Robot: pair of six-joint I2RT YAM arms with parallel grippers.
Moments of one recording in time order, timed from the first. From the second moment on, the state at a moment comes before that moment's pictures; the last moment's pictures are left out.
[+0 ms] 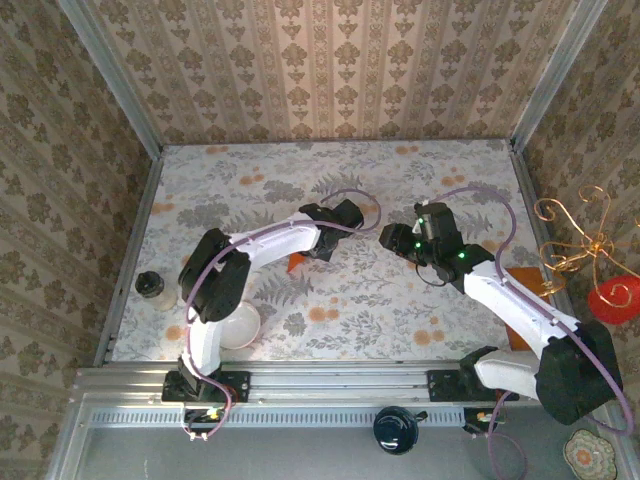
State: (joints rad) left arm -0.88 2.00 1.51 -0.92 -0.50 -0.48; right arm 0.38 1.18 0.76 -0.28 -0.14 0.78
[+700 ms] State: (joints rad) left arm -0.67 1.62 1.16 -0.53 0.05 -0.69; right arm 0.46 1.43 0.87 -0.30 -0.24 0.72
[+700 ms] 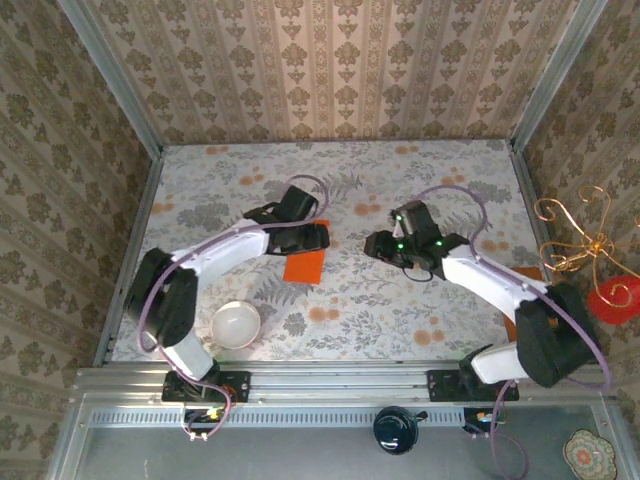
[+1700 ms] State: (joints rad) left arm -0.35 1.39 0.95 -0.50 0.22 -0.64; right arm 0.66 2.01 1.38 -0.28 -0.36 0.82
